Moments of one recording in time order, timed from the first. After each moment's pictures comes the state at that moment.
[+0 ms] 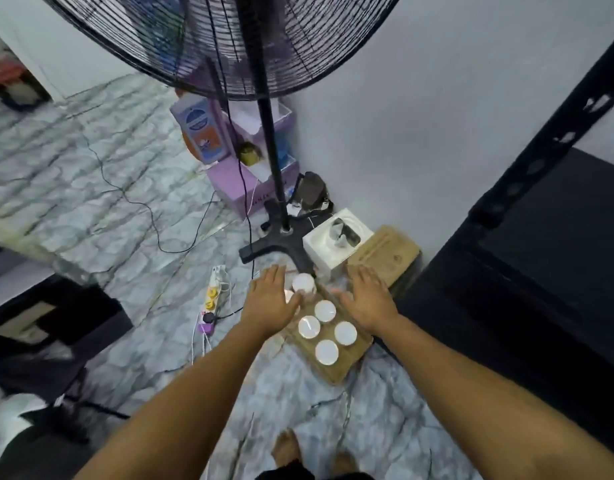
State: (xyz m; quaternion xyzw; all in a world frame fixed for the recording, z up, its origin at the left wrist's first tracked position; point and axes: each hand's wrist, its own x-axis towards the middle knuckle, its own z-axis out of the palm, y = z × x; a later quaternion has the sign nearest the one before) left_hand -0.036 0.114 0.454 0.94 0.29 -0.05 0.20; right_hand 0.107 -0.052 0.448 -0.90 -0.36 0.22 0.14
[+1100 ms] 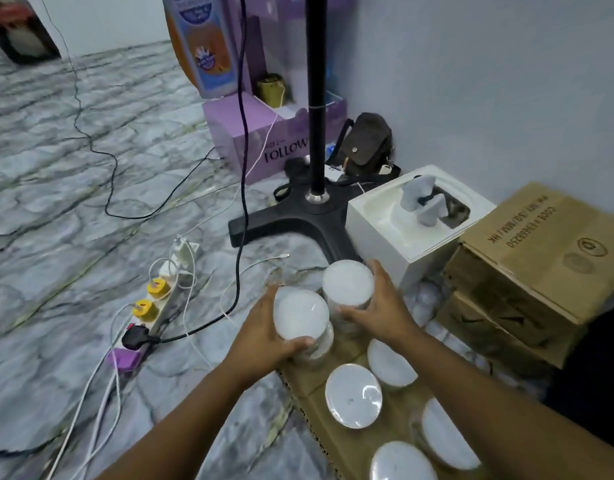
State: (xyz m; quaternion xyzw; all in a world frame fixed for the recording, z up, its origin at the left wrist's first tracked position) left_hand 0.026 0.266 -0.127 0.83 0.34 0.11 0.44; right_hand 0.234 0.143 -0.153 -0.83 -0.36 0.20 0.38
